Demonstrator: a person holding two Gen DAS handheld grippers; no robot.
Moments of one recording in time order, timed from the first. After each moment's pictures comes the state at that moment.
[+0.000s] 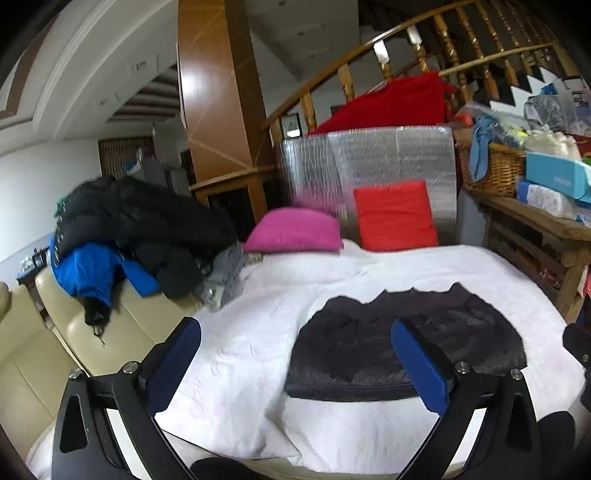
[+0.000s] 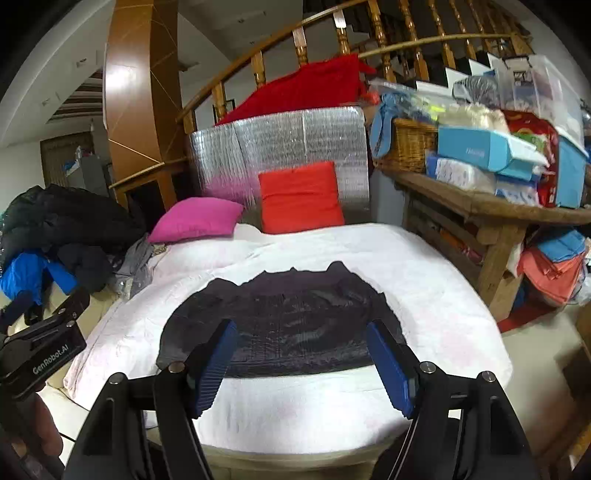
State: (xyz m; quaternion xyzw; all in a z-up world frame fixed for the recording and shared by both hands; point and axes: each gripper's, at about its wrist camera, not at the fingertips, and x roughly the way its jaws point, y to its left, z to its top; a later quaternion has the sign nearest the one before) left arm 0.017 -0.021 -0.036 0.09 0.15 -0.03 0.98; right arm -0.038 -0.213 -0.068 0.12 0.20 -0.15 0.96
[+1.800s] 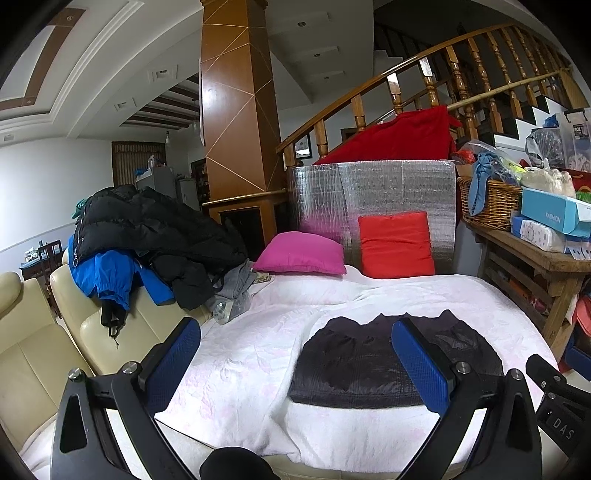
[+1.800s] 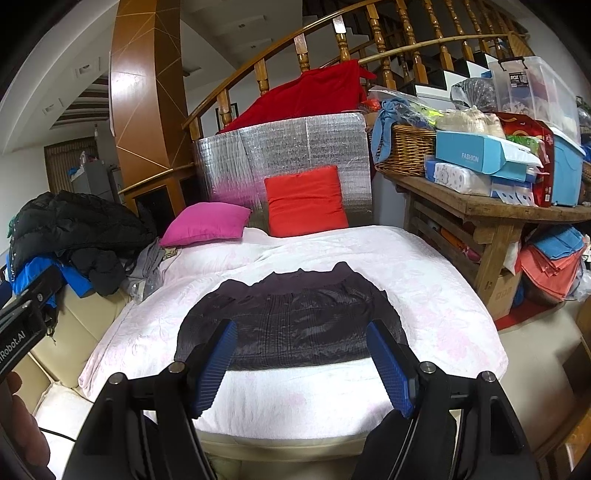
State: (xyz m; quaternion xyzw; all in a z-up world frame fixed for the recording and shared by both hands) left arm -0.039 0.001 -0.002 0.05 0.12 -0.02 0.99; right arm -0.068 -0.200 -0.052 0.12 0.19 -0.14 0.96
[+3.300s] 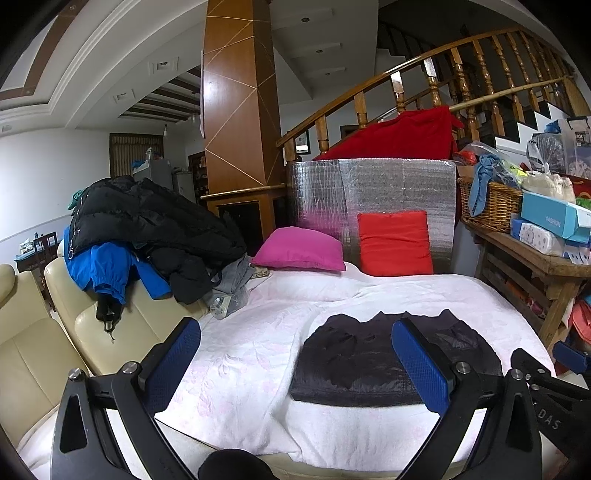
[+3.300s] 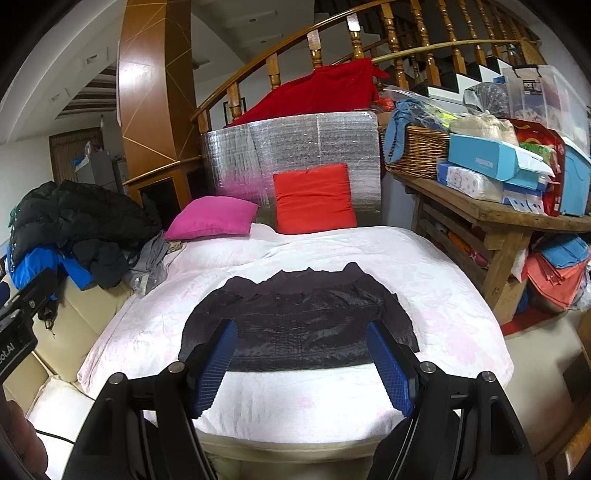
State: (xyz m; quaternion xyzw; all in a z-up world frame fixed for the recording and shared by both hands) left arm -0.028 0.015 -0.003 0.04 0.13 -0.02 0.99; right arm -0.041 -0.183 -0.050 0.11 0.20 -0.13 0.96
